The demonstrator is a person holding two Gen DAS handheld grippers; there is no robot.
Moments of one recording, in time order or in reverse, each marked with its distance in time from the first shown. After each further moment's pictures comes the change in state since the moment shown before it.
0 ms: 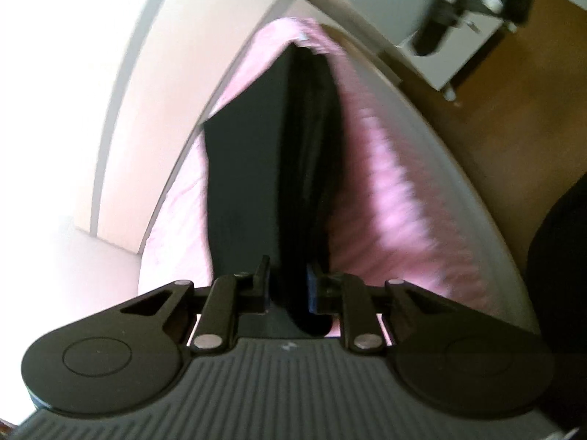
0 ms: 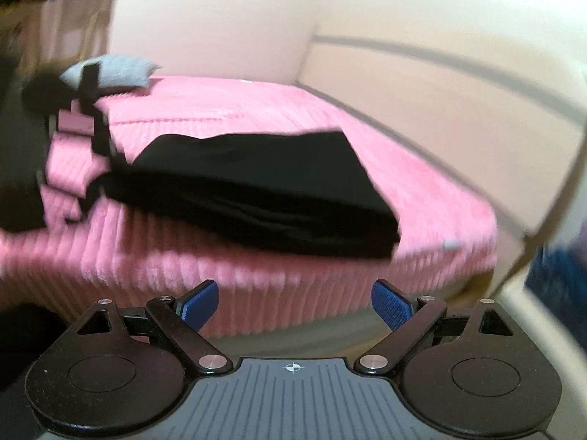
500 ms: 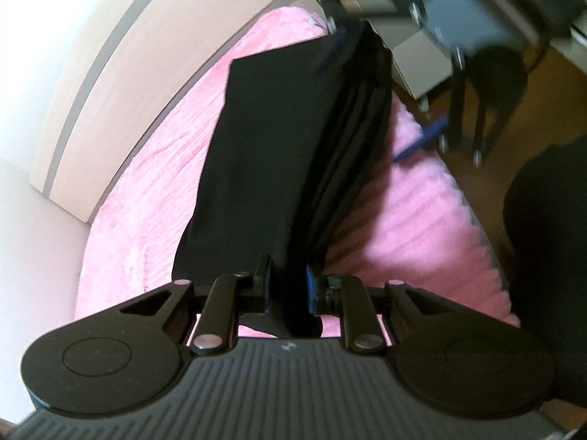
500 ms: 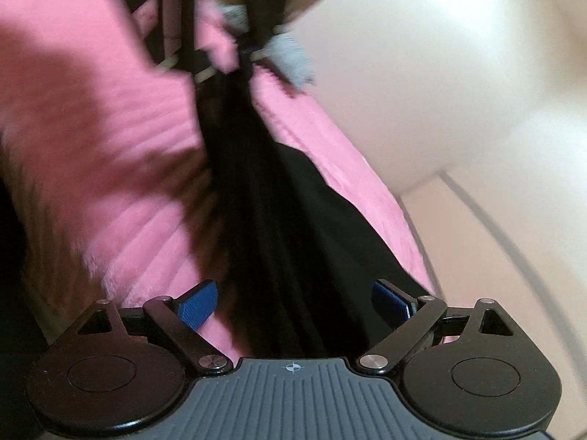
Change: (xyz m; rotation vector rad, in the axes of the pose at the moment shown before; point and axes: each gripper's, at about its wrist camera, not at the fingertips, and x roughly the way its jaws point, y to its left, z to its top) left arm -0.001 0.061 -0.079 -0.144 -0.035 -0.208; right arm 0.090 0.104 0.005 -0.763 -0.199 0.030
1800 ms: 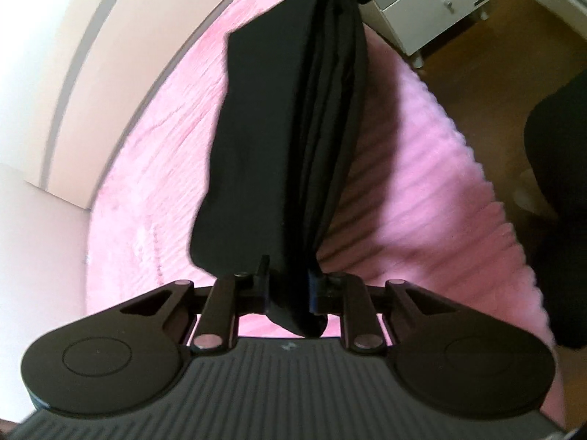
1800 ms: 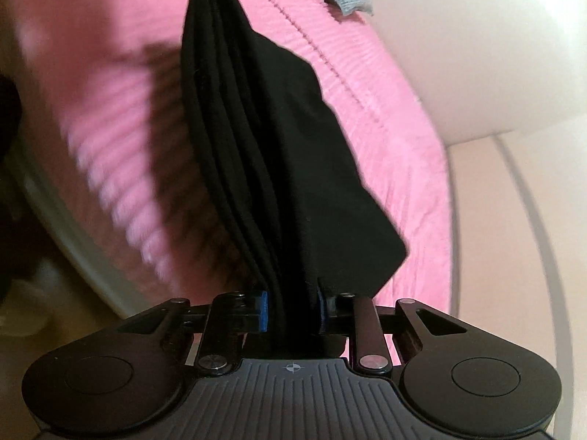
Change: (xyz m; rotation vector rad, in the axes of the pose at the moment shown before) left arm -0.019 0.041 0.014 0.093 0.157 -0.040; right arm 0.023 -0.137 0.029 -0.141 0.261 0.255
